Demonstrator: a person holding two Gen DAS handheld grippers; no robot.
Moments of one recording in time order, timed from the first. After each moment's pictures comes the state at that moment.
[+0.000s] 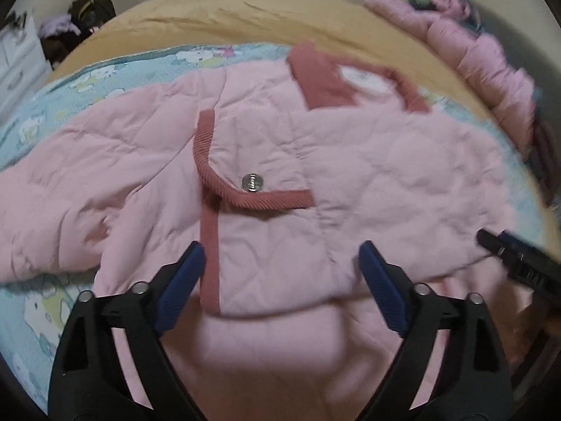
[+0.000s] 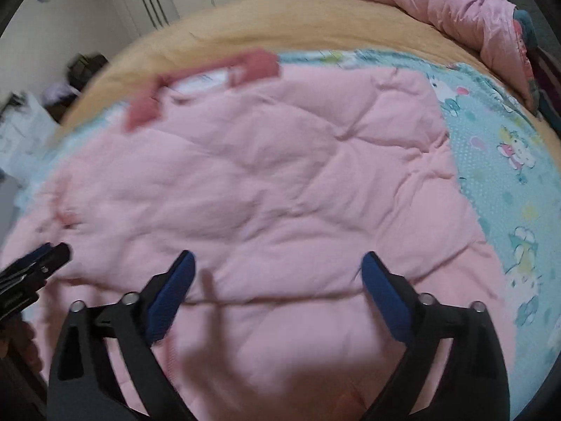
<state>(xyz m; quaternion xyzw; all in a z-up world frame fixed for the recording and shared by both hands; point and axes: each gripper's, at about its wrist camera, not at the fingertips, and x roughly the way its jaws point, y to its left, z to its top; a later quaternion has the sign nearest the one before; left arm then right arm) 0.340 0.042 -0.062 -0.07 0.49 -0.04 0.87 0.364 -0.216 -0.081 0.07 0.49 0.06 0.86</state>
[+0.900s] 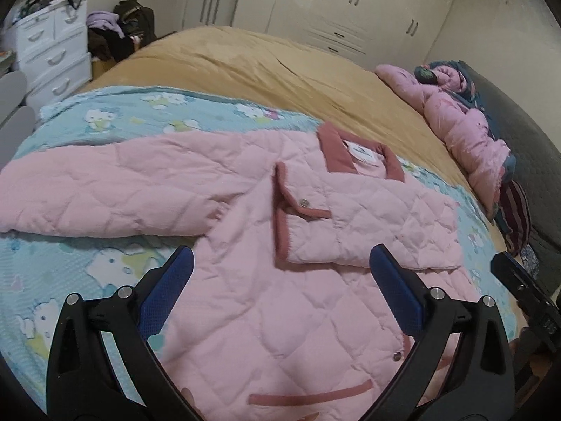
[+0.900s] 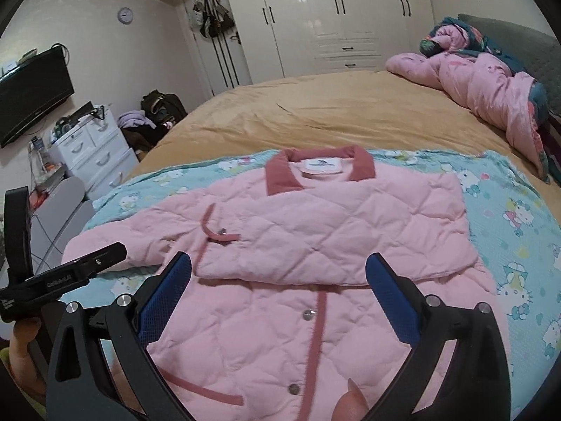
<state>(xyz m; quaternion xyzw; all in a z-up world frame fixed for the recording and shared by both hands) 0.239 0.116 0.025 -0.14 0.40 0.00 0.91 0.253 -0.134 0.053 0.06 0.35 0.16 0.92</state>
